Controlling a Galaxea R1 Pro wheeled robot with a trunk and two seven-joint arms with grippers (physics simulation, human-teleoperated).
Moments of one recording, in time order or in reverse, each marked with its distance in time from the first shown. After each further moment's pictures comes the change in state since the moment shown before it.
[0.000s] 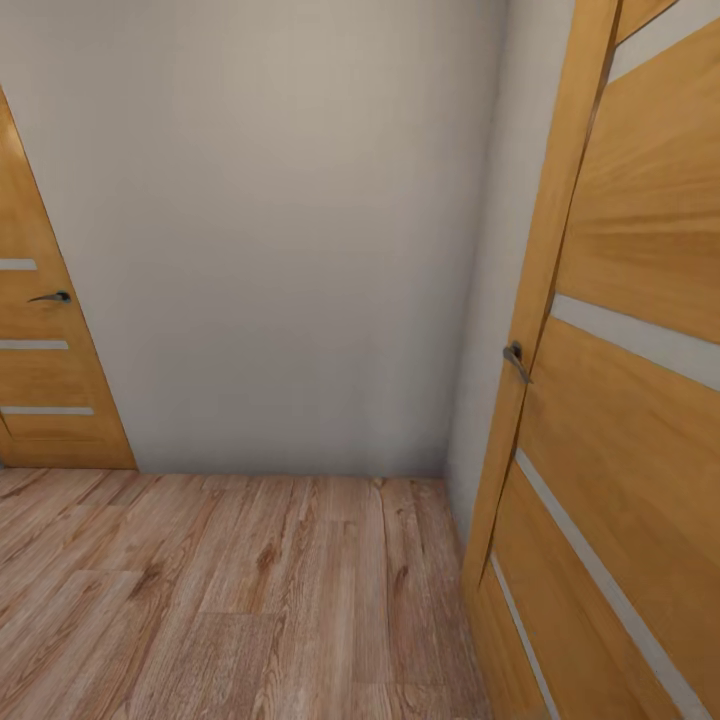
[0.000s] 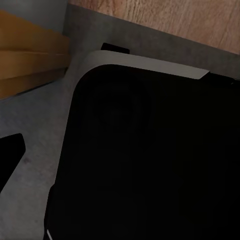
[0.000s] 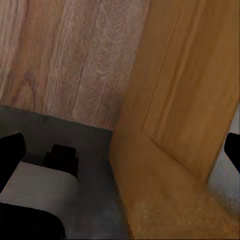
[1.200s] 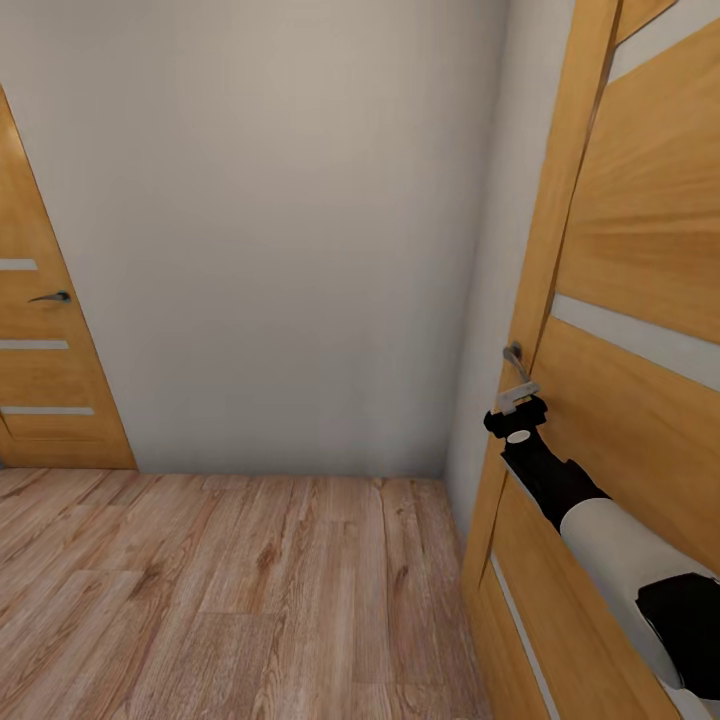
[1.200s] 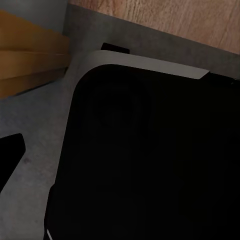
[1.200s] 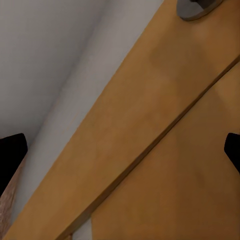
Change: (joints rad) left arm 0.000 0.000 0.000 0.001 0.000 0.000 0.000; right arm -0.635 -0.120 0.012 -0.580 0.161 0.163 -0.232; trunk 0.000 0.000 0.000
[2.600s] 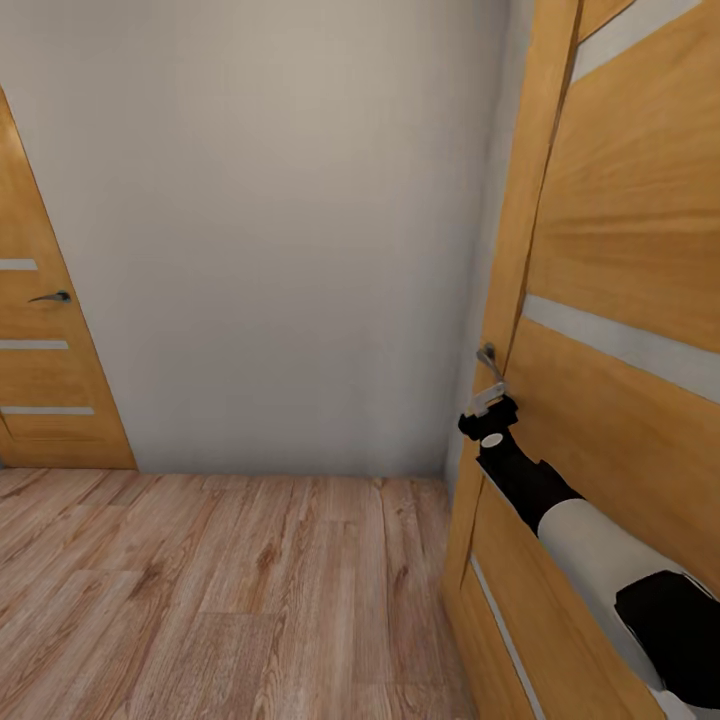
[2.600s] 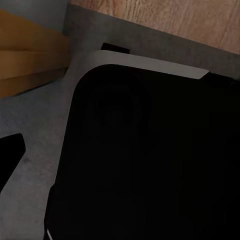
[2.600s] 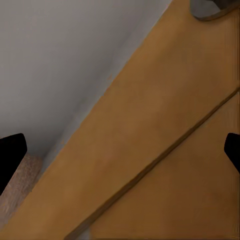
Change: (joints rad) left arm 0.000 0.000 0.000 0.000 0.000 0.000 0.000; right arm 0.000 0.063 0.084 0.002 0.000 0.001 -0.003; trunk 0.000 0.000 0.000
